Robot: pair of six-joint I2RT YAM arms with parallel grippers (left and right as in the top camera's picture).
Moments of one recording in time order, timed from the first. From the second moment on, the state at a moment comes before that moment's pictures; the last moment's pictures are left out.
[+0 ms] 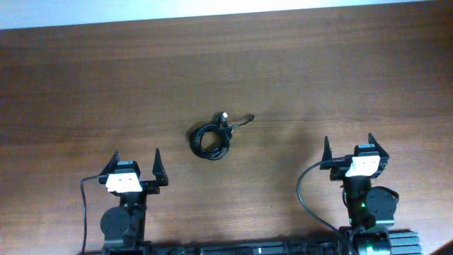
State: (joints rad) left arm -0.02 0.01 0.02 -0.08 -0.02 -0.04; right arm -0.05 0.01 0.01 -0.08 0.00 -0.13
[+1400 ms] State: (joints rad) left arm -0.02 0.01 0.05 -0.13 0.08 -0.08; right arm -0.05 0.01 0.01 -0.08 0.00 -0.13
